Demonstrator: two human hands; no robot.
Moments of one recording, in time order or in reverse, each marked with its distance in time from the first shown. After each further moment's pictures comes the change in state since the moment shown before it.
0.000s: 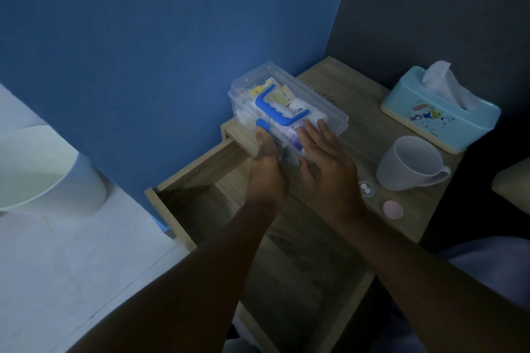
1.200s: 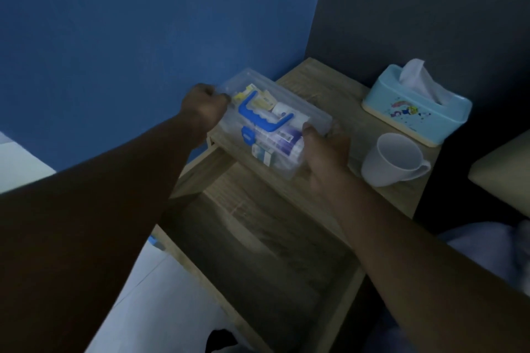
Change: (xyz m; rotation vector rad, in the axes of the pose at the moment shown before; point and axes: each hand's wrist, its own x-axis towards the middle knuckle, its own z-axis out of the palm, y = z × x) left_hand 0.133 -0.016 -0.089 -0.207 0.008 -0.420; right_hand 0.056 -0.015 -0.010 0.929 0.209 1.219
